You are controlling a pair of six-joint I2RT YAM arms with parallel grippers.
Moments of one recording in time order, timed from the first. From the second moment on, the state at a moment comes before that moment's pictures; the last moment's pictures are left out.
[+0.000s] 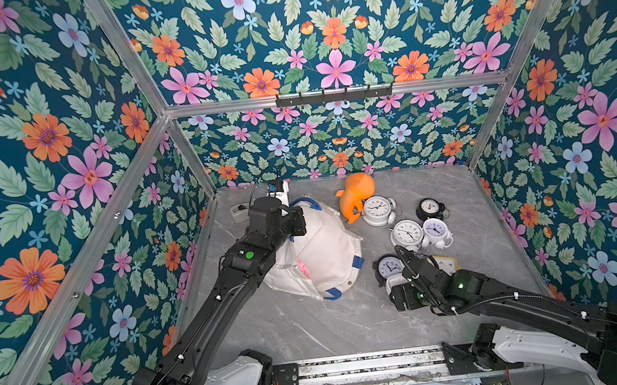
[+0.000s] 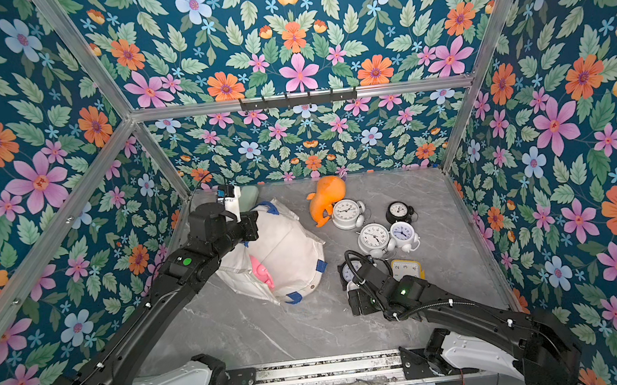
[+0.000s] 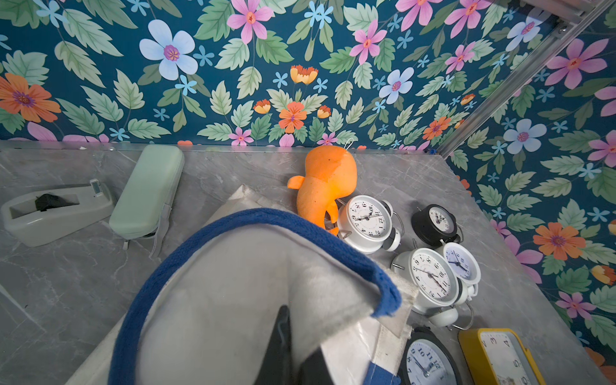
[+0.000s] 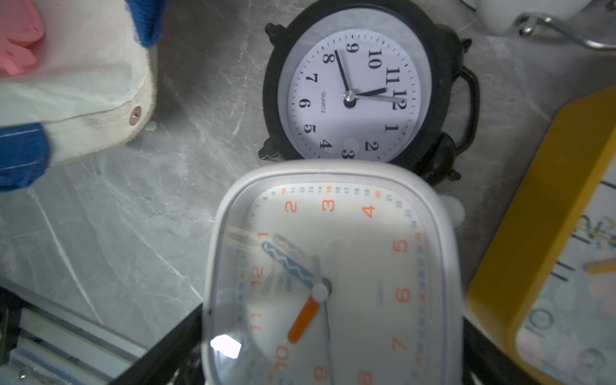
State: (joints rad) left arm -0.49 1.16 1.12 -0.37 -0.05 -0.31; right arm 0.88 1.05 0.60 -0.63 0.10 0.71
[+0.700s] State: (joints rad) left arm -0.48 1.16 1.12 -0.37 -0.05 -0.31; right arm 0.88 1.05 0.65 -0.63 0.08 0.72
